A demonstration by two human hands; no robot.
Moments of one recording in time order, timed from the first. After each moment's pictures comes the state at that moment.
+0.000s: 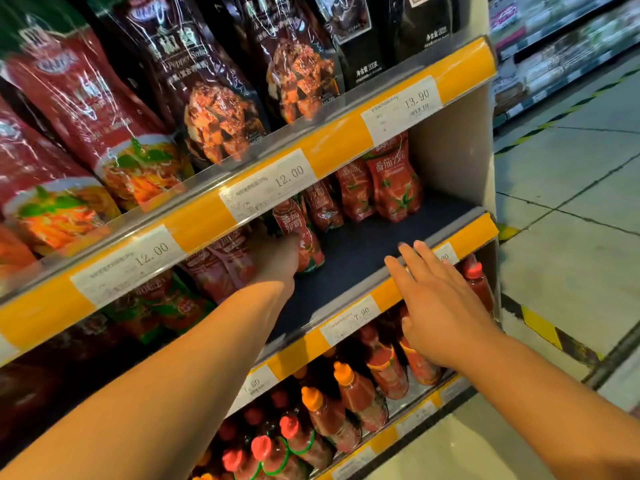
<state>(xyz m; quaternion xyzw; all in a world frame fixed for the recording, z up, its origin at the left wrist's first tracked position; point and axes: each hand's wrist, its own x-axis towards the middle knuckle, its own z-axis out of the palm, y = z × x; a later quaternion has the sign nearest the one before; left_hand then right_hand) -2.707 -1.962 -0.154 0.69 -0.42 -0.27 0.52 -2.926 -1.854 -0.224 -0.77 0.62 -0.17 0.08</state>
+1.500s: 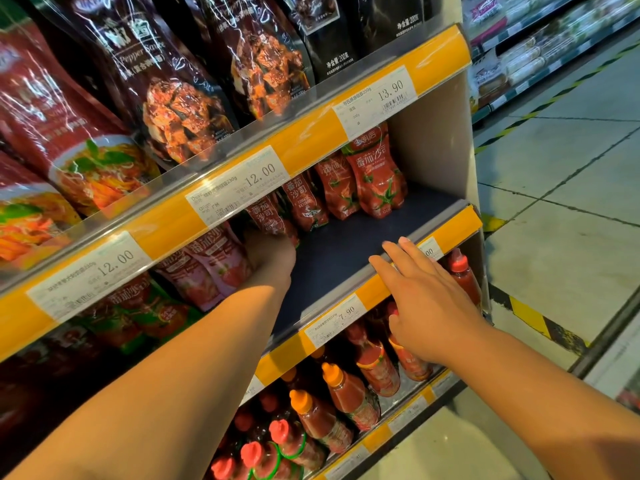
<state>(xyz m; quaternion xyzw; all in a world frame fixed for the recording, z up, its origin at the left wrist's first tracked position) -2.732 -1.968 -0.153 0.77 -0.42 -0.15 0.45 -2.931 -1.854 -0.224 -0.76 0.60 -0.20 0.11</state>
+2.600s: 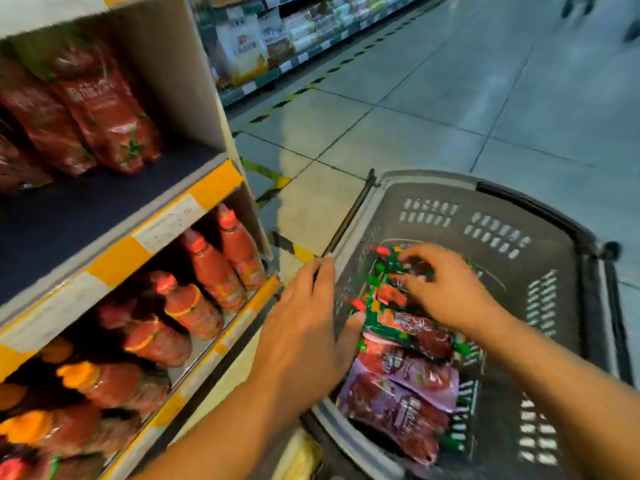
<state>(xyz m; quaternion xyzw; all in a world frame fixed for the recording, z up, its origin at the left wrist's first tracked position) -2.950 -1.745 -0.265 0.36 -0.90 -0.22 0.15 -3.189 -1.679 -0.282 -0.49 0.81 -0.28 0.18</state>
